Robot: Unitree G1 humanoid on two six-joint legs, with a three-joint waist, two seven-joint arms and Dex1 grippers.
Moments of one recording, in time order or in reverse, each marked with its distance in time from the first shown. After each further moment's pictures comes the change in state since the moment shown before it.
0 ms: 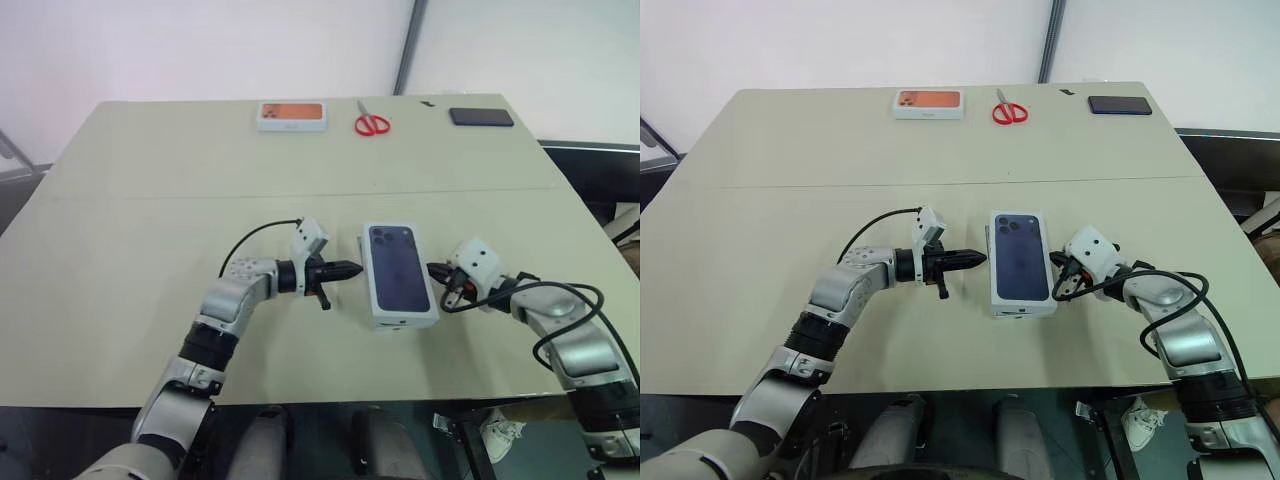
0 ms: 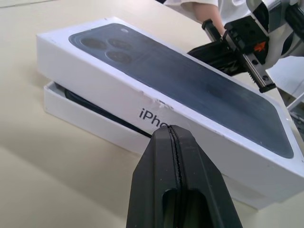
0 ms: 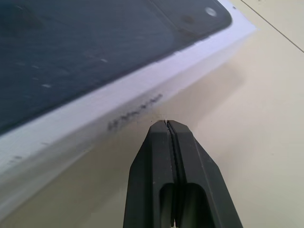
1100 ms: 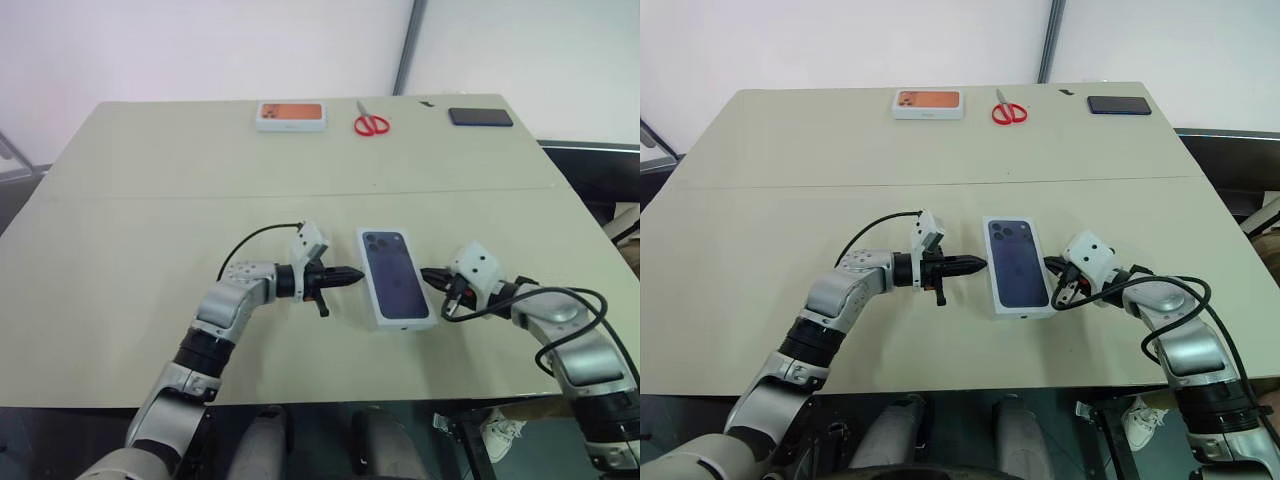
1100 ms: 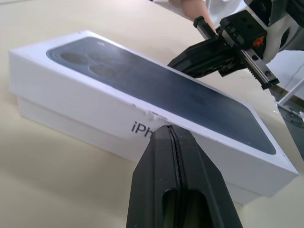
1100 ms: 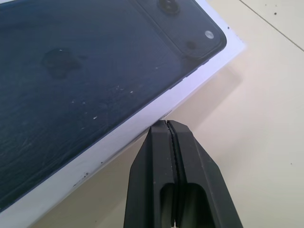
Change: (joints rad) left arm 0.014 0.016 -0.011 -0.051 -0.017 0.001 -0.004; right arm 0.010 0.011 -0.030 -0.058 0.037 0.021 0.032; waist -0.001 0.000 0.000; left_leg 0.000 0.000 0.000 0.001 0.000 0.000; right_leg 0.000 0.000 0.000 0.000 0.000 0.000
